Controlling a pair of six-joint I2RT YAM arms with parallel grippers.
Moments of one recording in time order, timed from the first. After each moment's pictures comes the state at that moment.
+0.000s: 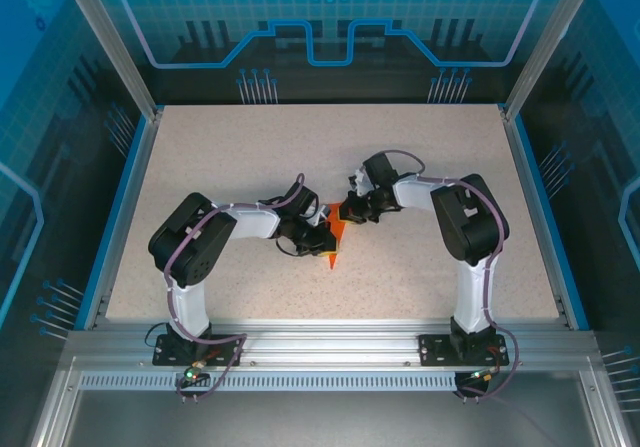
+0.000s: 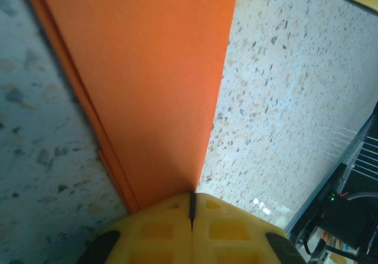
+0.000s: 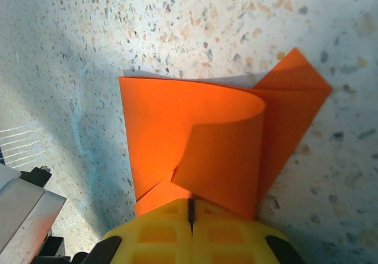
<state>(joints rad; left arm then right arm) -0.57 1.90 0.96 -0.16 0.65 -0.75 0.41 2.04 1.20 -0.31 -0.62 0.52</state>
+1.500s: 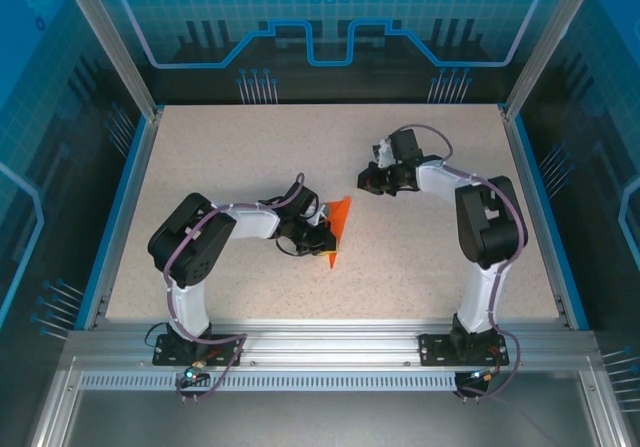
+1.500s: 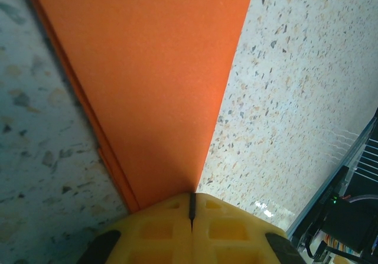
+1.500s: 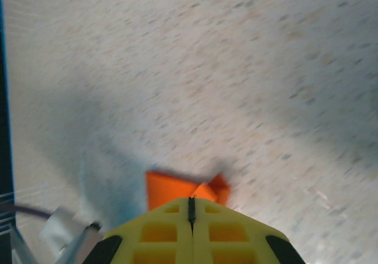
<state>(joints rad) -0.57 1.89 0.96 -0.16 0.64 -0.75 0.29 1.92 1.26 -0.30 -0.55 0.52</state>
